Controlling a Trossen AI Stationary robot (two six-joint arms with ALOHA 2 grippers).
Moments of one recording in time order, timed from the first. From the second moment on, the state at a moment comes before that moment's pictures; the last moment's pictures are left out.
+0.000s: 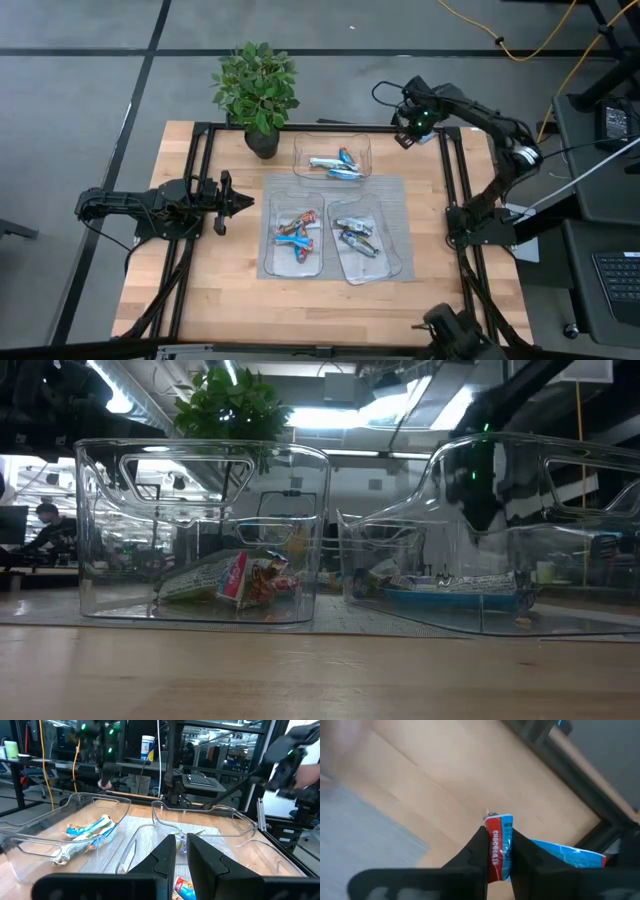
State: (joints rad) left arm 0.00 0.03 0.01 0.05 -0.09 -0.14; right arm -1.00 1.67 1.27 -1.02 0.02 -0.15
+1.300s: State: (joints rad) left arm 0.00 0.02 0.01 0.24 -0.11 -0.41; right arm -0.26 0.99 1.27 -0.66 0.02 0.26
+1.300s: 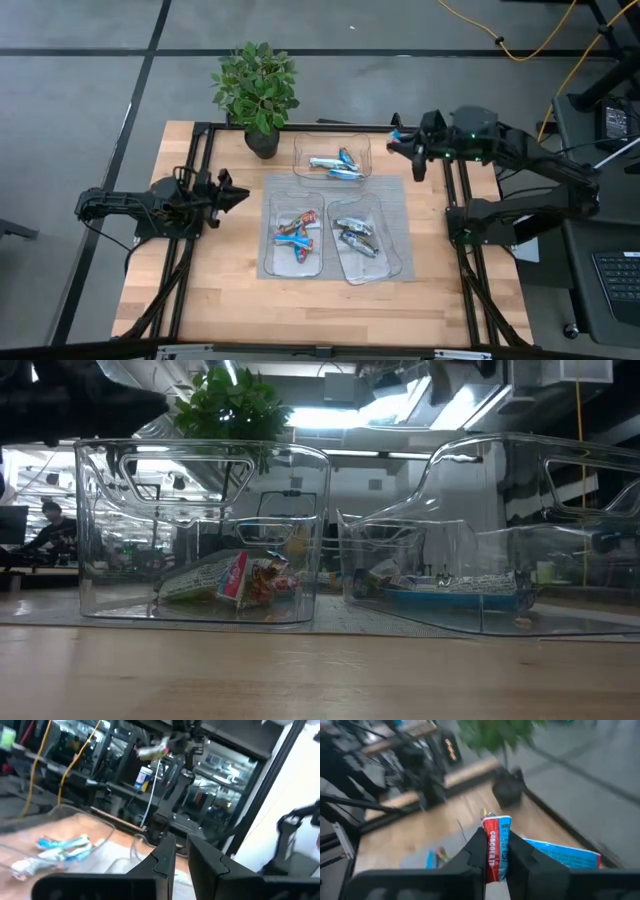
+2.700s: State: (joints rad) left arm 0.00 1.23 1.17 0.00 -0.14 -0.02; right arm -0.07 0.99 1.06 0.02 -0.17 0.13
